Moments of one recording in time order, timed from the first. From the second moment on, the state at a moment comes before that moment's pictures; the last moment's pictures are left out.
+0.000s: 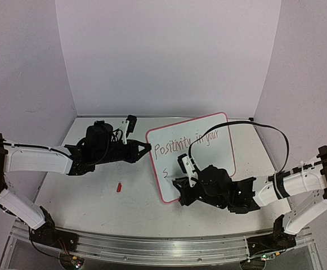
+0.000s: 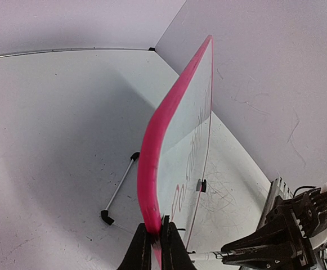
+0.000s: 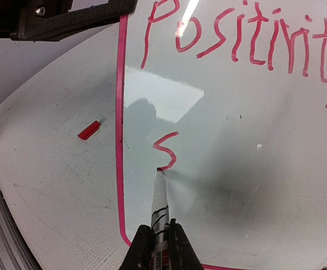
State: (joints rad) left arm -0.83 1.45 0.81 0.35 0.18 -0.50; right arm 1.19 1.46 0.66 0.30 0.37 0.34
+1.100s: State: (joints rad) left arm -0.83 1.45 0.82 0.34 0.17 -0.50; right arm 1.19 1.39 0.65 0.30 0.43 0.35
